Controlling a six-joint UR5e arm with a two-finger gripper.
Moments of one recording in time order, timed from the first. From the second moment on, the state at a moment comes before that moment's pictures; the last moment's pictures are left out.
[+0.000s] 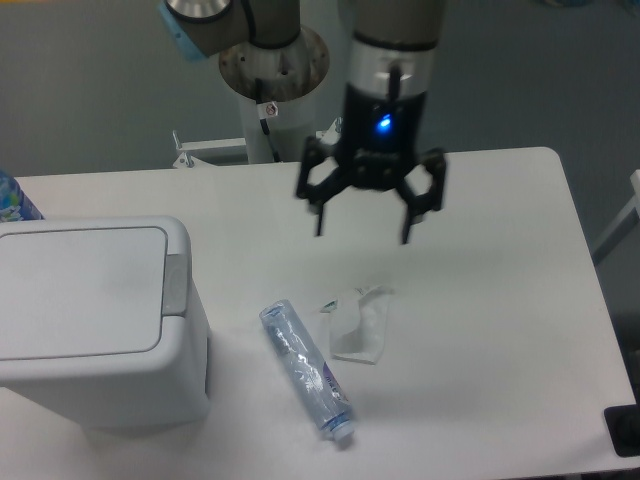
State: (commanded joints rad) arm 2.47 -1.71 -1.44 -1.19 1.10 0.34
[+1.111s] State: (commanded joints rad) arm 2.32 -1.78 -1.45 -1.14 1.06 0.28
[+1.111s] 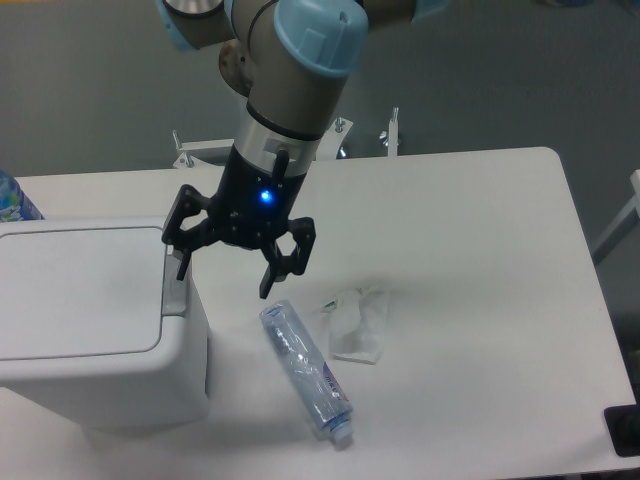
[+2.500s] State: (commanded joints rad) arm 2.31 -1.81 -1.46 -1.14 1.10 0.28
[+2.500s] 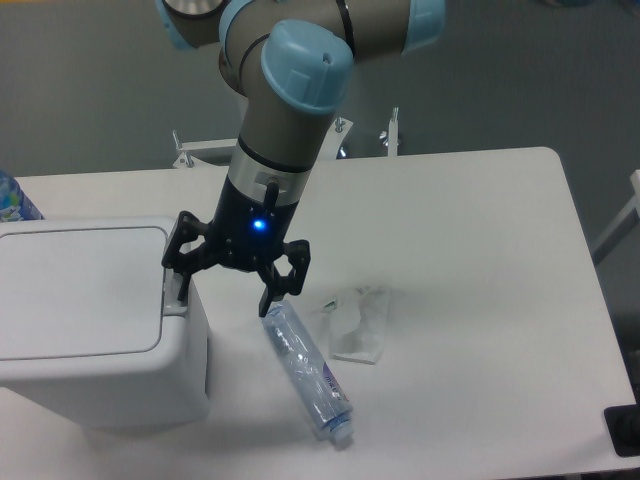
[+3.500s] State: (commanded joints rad) arm 2.33 -1.80 -1.41 -1.05 1.10 0.28
